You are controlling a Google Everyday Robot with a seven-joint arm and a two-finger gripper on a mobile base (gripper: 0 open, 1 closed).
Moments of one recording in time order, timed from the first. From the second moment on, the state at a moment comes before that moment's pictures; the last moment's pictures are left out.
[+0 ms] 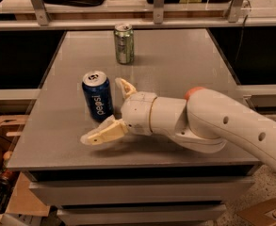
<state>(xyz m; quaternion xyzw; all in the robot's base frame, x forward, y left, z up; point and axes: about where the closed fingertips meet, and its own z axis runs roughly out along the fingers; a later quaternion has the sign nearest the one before) 0.482 0.092 0.864 -0.47 0.61 0.32 0.55</state>
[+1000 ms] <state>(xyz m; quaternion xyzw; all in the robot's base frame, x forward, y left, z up) 0.491 0.123 0.870 -0.48 0.57 0.36 0.56</state>
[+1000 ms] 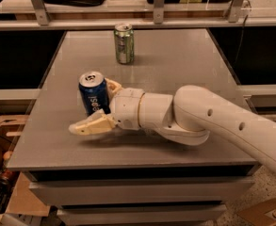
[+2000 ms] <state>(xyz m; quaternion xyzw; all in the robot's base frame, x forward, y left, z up) 0.499 0.120 0.878 -0.51 0.57 0.34 0.54</state>
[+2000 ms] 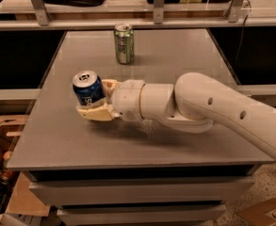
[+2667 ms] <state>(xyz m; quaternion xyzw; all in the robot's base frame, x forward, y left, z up) 0.501 0.119 0.903 -0.63 0.58 0.25 0.46</state>
